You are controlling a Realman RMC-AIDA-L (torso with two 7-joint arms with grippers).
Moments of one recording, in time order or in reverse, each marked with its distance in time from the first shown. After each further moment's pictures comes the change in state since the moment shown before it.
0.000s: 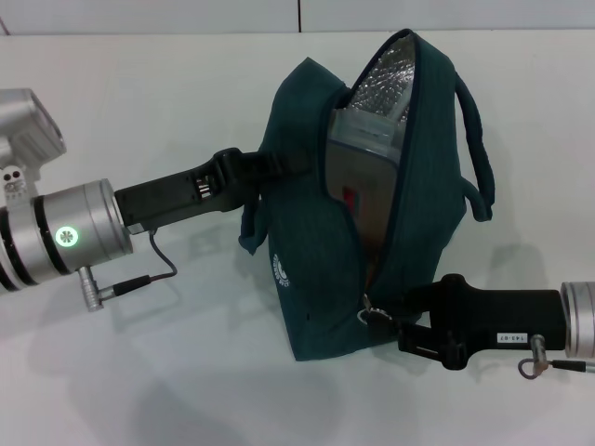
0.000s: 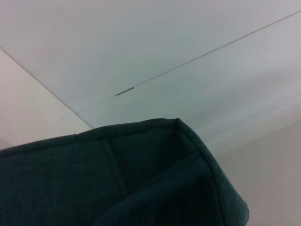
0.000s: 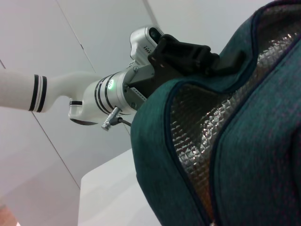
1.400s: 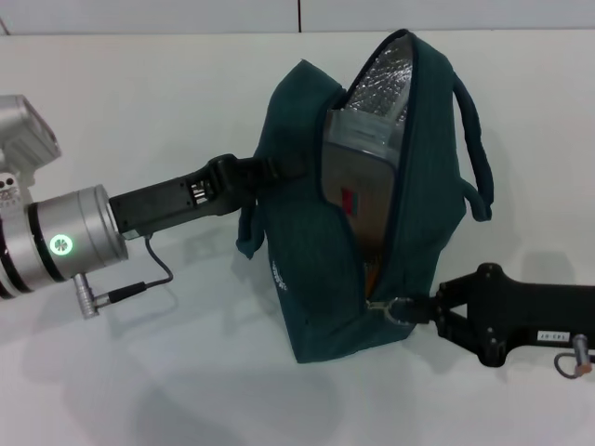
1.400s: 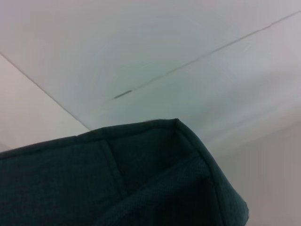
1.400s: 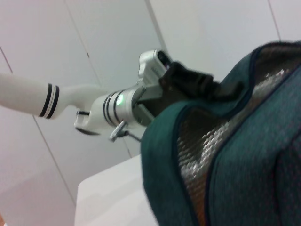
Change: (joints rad) left arm 0.012 -0.002 -0.020 -0.004 0.012 0.024 0.036; right arm -0.117 -0.010 0.003 -0.174 0.021 -0.084 -0.016
